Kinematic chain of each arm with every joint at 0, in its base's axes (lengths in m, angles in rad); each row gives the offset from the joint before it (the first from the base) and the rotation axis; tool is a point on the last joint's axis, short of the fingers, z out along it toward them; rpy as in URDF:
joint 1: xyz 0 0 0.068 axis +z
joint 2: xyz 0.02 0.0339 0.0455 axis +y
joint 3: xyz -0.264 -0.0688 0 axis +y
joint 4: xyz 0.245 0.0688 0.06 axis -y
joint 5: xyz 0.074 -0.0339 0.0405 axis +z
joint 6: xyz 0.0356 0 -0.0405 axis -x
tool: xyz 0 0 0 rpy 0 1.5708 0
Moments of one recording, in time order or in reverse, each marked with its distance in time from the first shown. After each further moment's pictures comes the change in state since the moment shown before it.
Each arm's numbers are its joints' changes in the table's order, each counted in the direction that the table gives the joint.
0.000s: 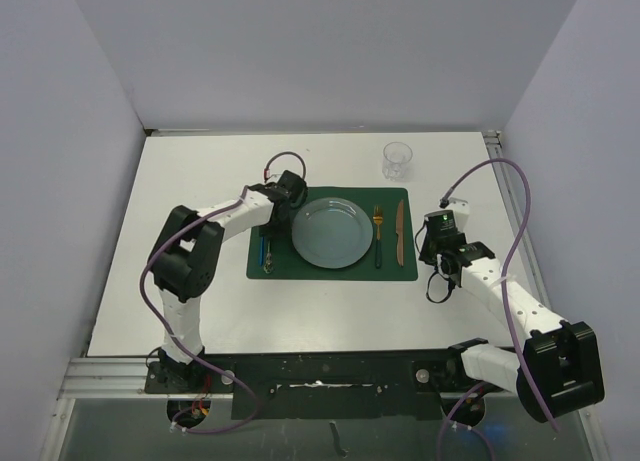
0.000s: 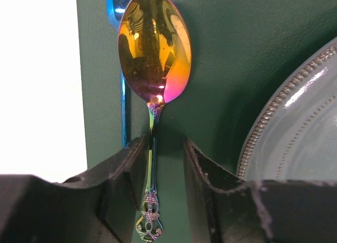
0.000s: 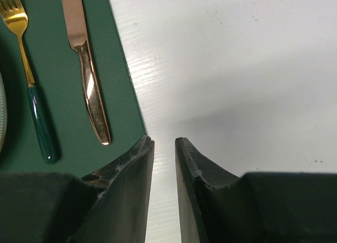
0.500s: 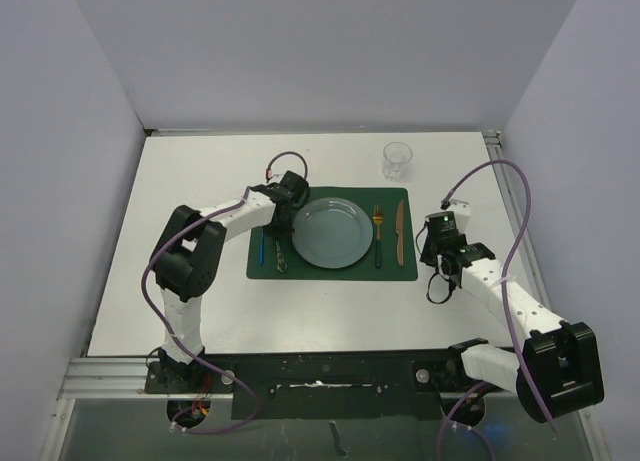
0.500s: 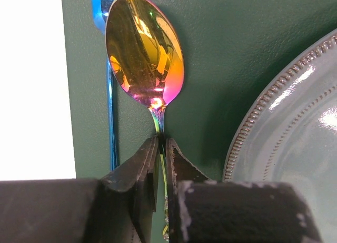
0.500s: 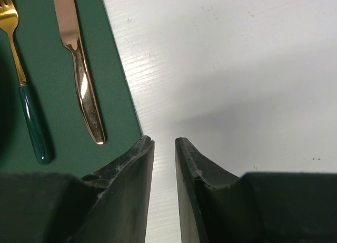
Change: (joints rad) left arm -0.009 0.016 -0.007 0.025 -0.005 0.018; right arm -0.012 -0.002 0.013 0.000 0.000 0.002
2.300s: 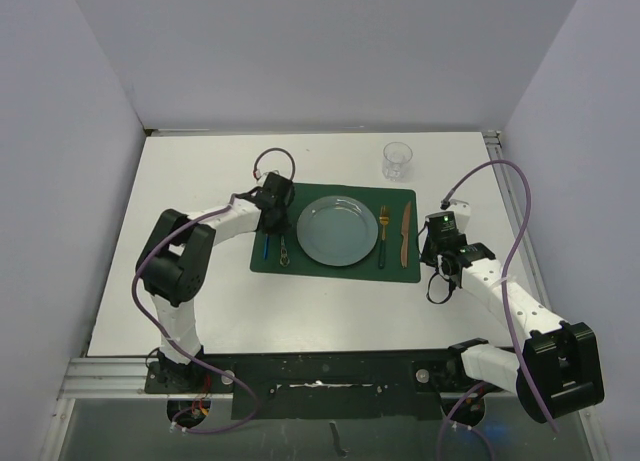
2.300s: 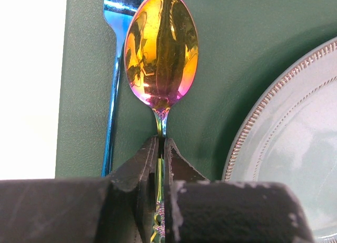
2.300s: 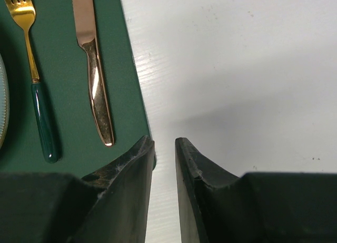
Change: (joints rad) left arm 0.063 -0.062 0.165 0.285 -0.184 0.061; right arm 0.000 -0.002 0.000 -0.001 0.000 0.002
